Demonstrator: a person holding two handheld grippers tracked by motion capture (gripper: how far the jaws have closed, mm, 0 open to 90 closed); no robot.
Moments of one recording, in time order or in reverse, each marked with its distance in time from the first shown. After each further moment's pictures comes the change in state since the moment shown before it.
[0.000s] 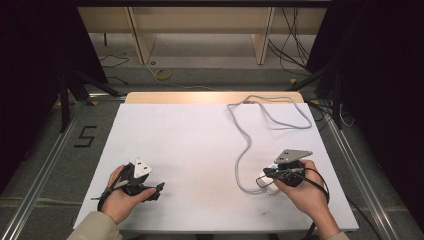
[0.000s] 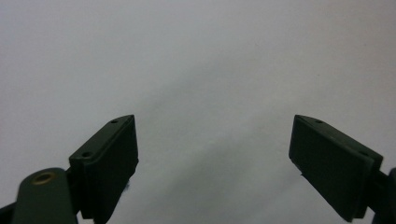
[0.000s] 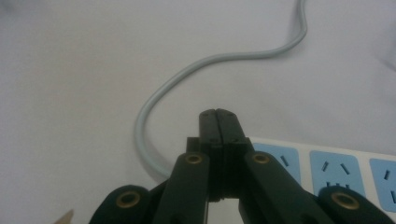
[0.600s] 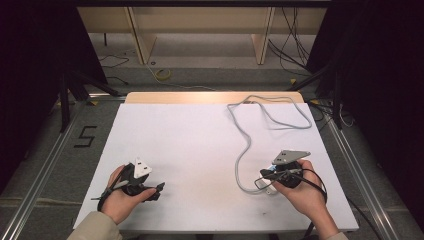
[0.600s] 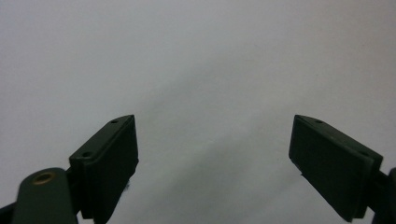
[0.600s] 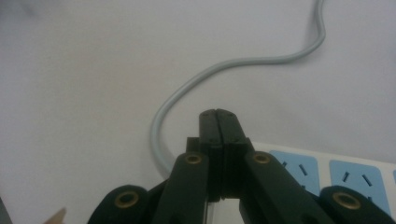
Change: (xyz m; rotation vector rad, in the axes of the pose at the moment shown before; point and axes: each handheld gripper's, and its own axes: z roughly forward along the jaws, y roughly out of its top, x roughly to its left) left arm -0.001 0.000 -0.001 -0.002 -0.001 -0.002; right arm 0.005 0.002 0.002 -0.007 0.039 -0.004
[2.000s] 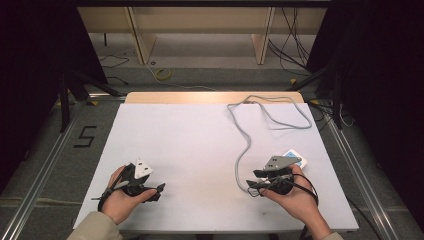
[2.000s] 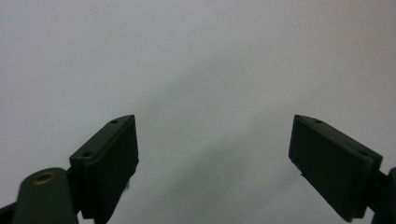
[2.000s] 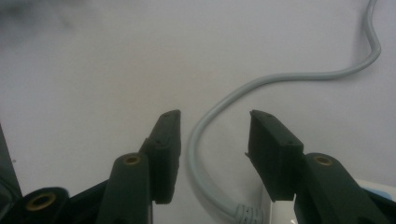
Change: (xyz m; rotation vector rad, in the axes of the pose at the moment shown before) left arm -0.001 0.000 0.000 0.007 -0.009 0.011; right arm 0.018 -0.002 0.018 -0.059 0.083 -0.028
